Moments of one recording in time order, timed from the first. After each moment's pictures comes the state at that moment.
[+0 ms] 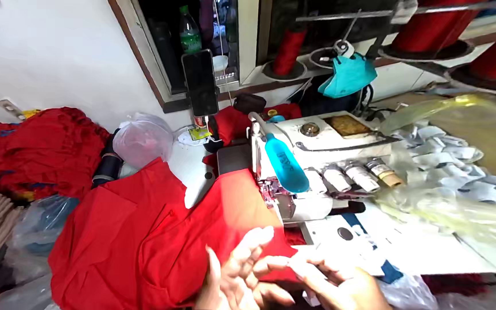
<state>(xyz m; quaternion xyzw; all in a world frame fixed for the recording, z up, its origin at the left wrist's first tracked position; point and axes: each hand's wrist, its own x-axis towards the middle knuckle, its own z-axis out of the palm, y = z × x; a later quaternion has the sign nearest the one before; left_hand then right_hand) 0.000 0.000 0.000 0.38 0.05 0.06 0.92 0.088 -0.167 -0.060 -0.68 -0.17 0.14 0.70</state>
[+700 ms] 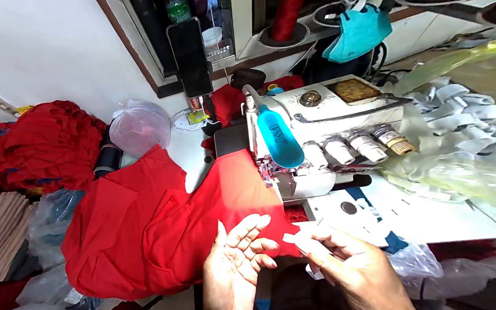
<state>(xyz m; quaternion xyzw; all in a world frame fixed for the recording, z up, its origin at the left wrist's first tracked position) 0.014 0.003 -0.043 0.27 0.15 0.06 0.95 0.089 -0.168 -0.067 -0.66 -0.14 0.11 0.73</state>
